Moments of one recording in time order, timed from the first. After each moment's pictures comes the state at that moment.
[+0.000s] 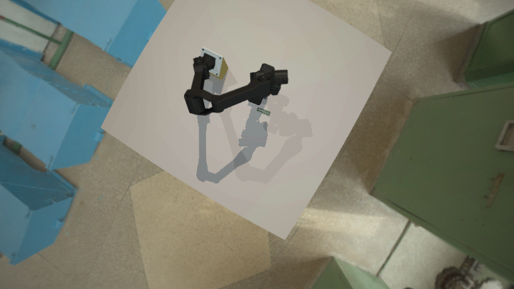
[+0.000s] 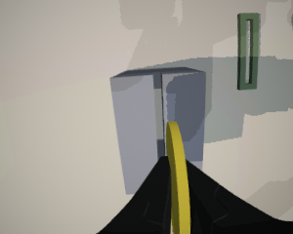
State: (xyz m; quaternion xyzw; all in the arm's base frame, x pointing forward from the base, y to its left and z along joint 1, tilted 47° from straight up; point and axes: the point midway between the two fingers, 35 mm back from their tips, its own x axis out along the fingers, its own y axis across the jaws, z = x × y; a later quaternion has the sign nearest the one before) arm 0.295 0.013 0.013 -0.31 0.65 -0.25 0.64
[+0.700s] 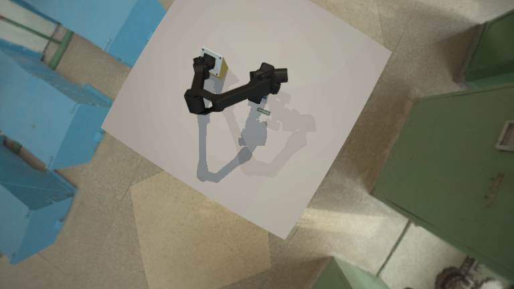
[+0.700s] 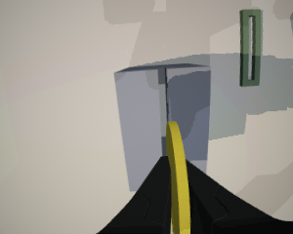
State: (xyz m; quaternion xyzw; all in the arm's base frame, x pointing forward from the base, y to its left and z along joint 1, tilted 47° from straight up) arm 0.292 0.016 0.010 -0.31 0.65 -0.25 0.64
